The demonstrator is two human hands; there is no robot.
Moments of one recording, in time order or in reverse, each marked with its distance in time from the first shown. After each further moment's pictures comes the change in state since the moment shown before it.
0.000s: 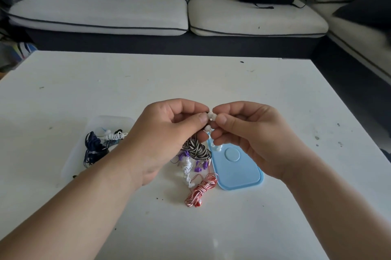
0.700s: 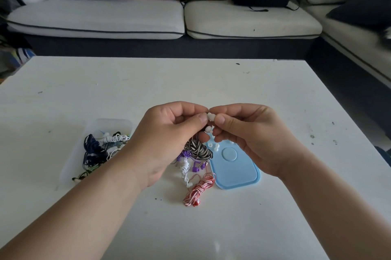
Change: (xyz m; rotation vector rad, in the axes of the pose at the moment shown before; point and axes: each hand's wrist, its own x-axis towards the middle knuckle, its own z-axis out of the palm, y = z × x) left_hand -0.002 0.000 0.010 -0.063 0.003 0.001; right_hand -0.002 0.002 -0.007 -0.034 -0.003 -0.058
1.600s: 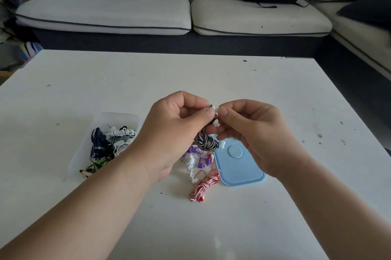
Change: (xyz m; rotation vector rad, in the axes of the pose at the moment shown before) left_hand -0.001 -0.002 0.002 -0.003 0.095 0.072; right_hand 0.003 0.010 0.012 -0.054 0.114 -0.030
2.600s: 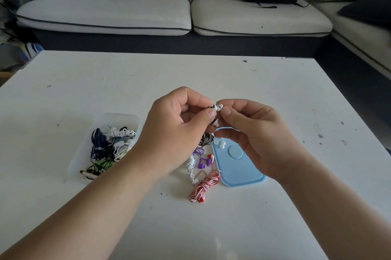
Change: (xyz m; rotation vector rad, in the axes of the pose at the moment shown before) left_hand 0.001 -0.004 -0.002 0.173 -0.016 0.214; right_hand 0.000 0.002 -0.002 0.156 -0.042 0.034
